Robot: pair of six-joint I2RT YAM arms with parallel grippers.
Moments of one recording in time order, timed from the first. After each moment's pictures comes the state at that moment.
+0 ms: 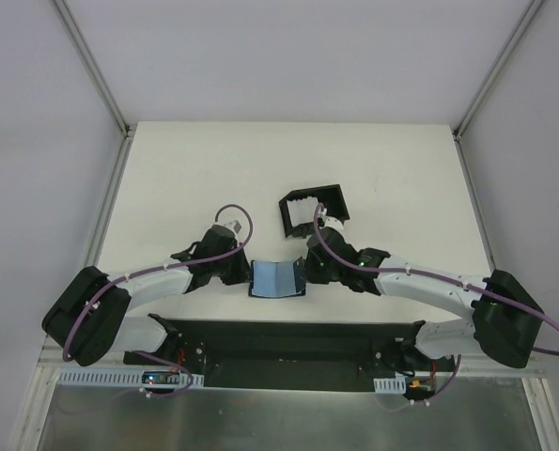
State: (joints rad) left arm -0.61 1.28 0.44 -0.04 0.20 -0.79; right arm 0.99 1.30 0.74 -0.30 0.15 0.90
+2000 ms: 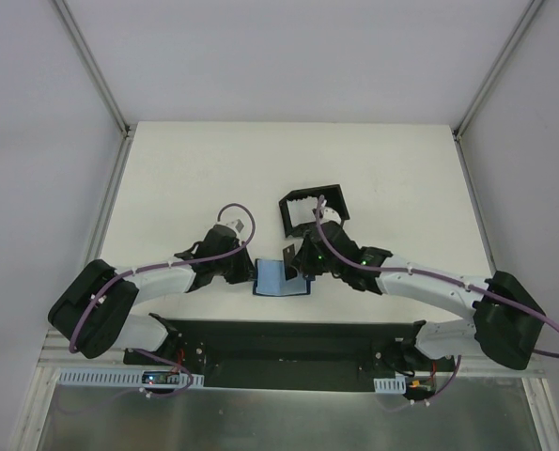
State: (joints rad) left arm -0.61 1.34 0.43 0.05 0.23 -0.81; right arm 0.97 1.31 0.74 -0.11 0.10 0.86
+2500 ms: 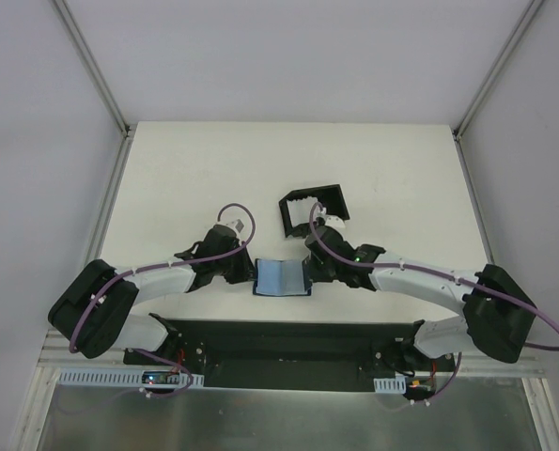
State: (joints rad) left arm -0.61 1.34 0.43 0.05 0.23 -0.81; right arm 0.97 1.34 0.77 -0.38 0.22 0.86
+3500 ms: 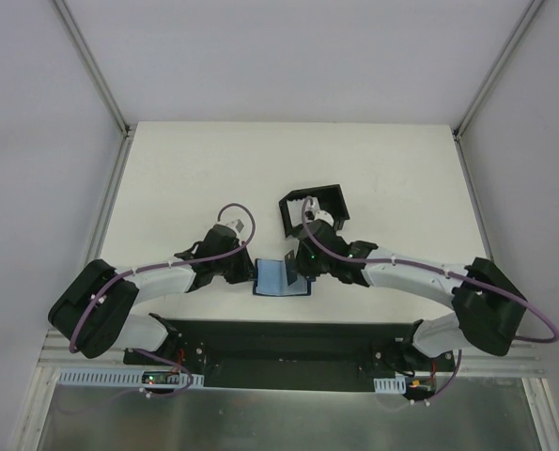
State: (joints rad) left arm -0.61 1.34 0.43 0.05 0.23 -0.81; right arm 0.96 1.45 0.81 -0.23 0.11 0.86
